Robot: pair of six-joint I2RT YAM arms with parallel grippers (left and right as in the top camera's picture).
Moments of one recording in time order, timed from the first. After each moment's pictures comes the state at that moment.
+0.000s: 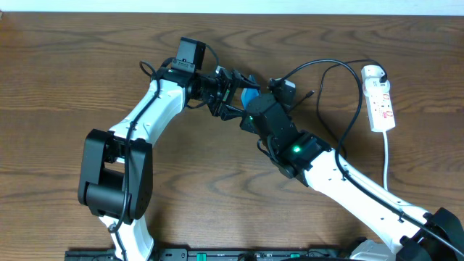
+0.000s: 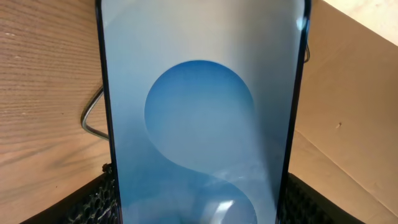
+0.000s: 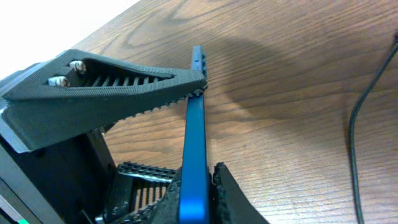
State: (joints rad) left arm -0.28 1.94 1.40 -0.49 1.01 -1.21; right arm 0.72 1.49 1.02 -0.23 0.32 0.92
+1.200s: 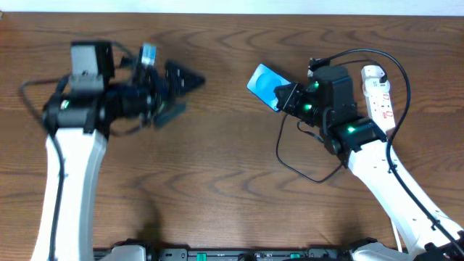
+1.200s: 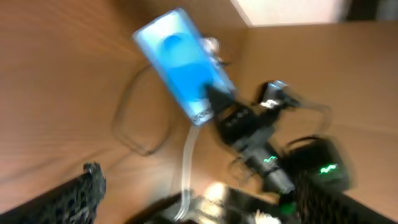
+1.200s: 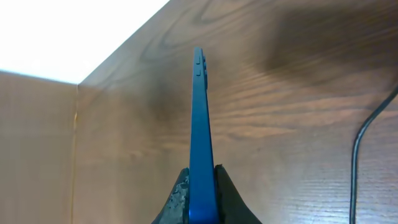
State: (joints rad) left arm 0.01 1.34 1.40 -1.04 0.88 -0.62; right arm 0.34 1.40 1.02 -0.24 -0.27 0.81
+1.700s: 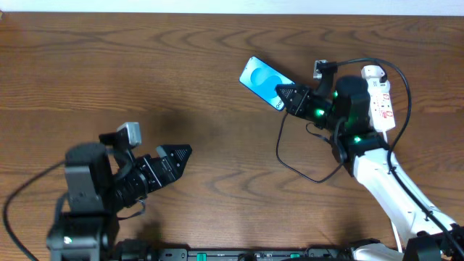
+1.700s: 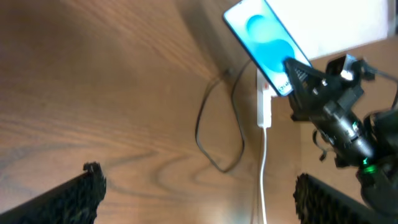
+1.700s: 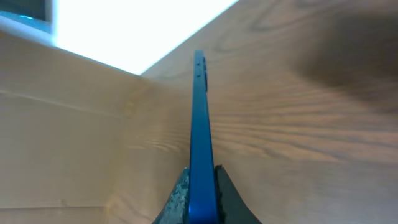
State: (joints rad) left arm 0.02 0.65 0.79 -0.83 0.62 -0.66; right arm 0.23 1.40 0.78 0.24 -0.56 0.83
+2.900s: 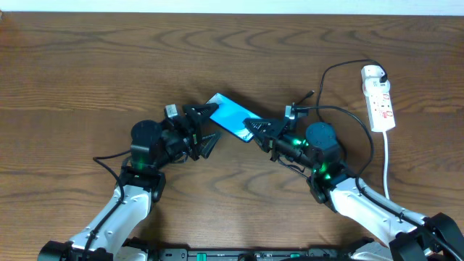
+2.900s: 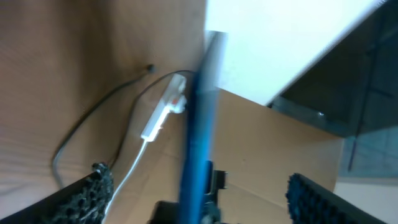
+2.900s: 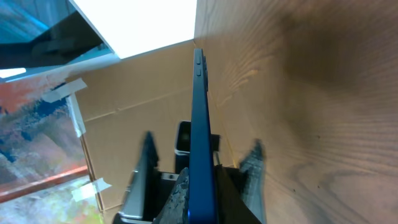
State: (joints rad) left arm -0.21 1.28 0.40 0.63 0.66 -1.77; right arm 0.50 1.40 0.48 0.72 -0.49 1.67
